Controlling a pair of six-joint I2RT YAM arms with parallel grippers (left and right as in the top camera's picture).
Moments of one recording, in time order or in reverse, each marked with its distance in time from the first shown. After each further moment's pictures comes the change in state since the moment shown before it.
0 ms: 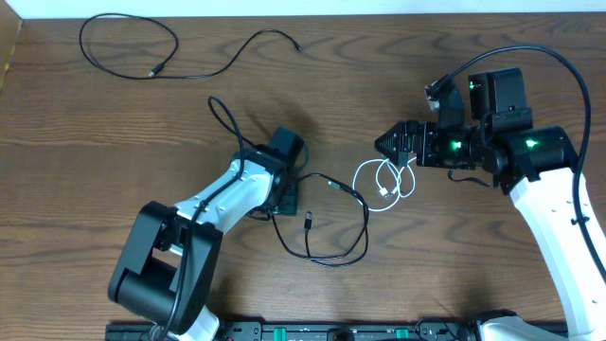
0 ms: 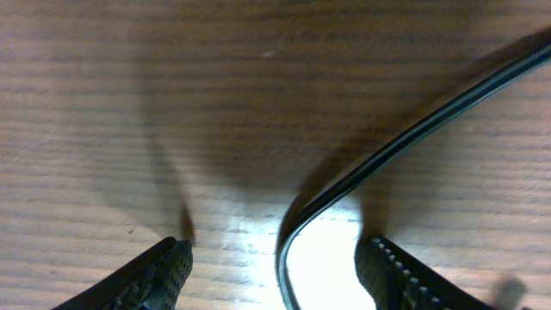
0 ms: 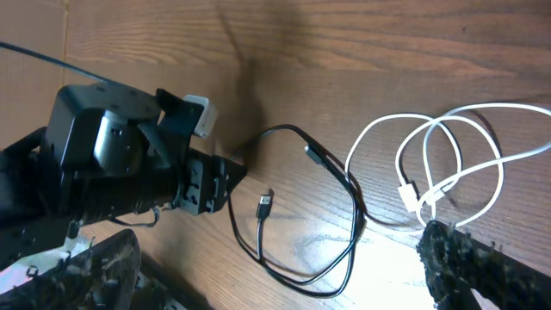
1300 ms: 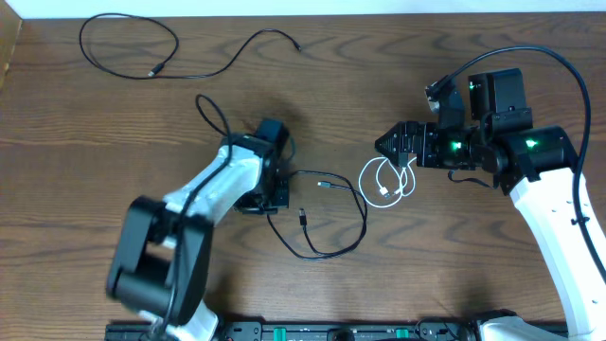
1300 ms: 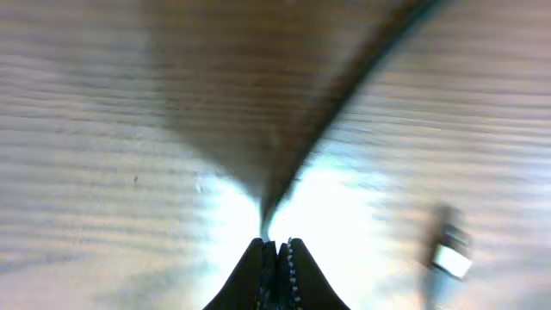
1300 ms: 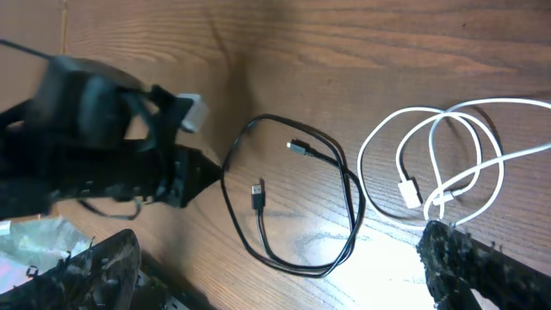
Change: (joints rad) left arm 0.084 0.017 0.087 -0.169 0.146 0.009; right arm 0.000 0.000 0.000 -0.007 0.000 0.000
